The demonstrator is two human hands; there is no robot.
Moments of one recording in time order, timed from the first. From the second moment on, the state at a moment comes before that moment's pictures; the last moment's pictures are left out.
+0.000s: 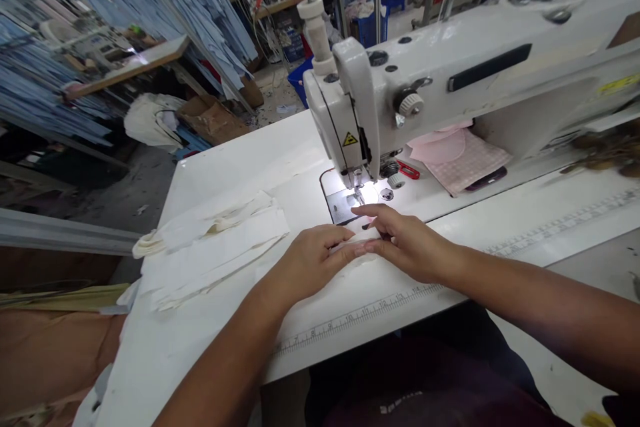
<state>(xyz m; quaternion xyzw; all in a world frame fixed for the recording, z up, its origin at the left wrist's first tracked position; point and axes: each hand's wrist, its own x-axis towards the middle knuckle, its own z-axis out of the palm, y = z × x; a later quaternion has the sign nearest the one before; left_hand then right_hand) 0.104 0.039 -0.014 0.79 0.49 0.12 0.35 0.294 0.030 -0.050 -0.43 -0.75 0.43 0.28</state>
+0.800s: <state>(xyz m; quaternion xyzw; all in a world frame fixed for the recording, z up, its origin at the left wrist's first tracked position) 0.105 0.039 -0.022 0.76 0.52 0.18 0.33 0.294 0.027 -0.050 -0.40 -0.73 0.45 0.33</state>
